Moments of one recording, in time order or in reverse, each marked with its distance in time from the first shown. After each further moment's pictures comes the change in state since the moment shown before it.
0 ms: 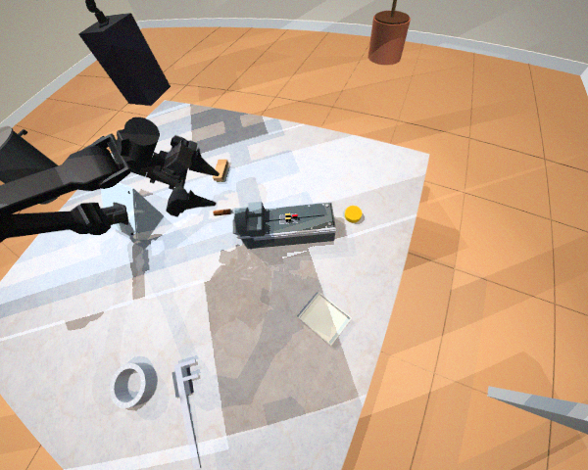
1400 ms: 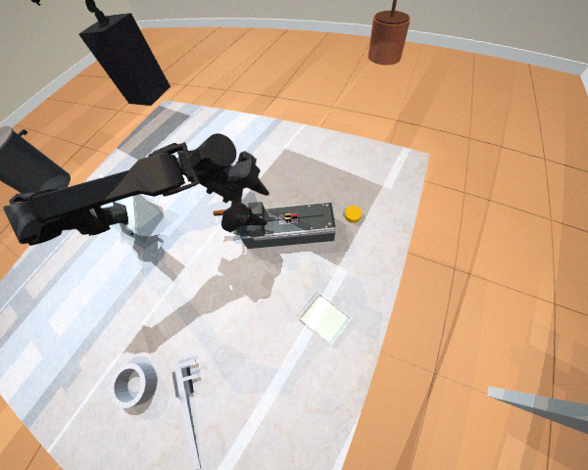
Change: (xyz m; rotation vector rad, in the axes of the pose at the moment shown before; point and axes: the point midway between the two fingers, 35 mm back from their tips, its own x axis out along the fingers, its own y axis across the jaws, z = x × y) arm 0.108 -0.050 0.061 0.006 0.129 -0.113
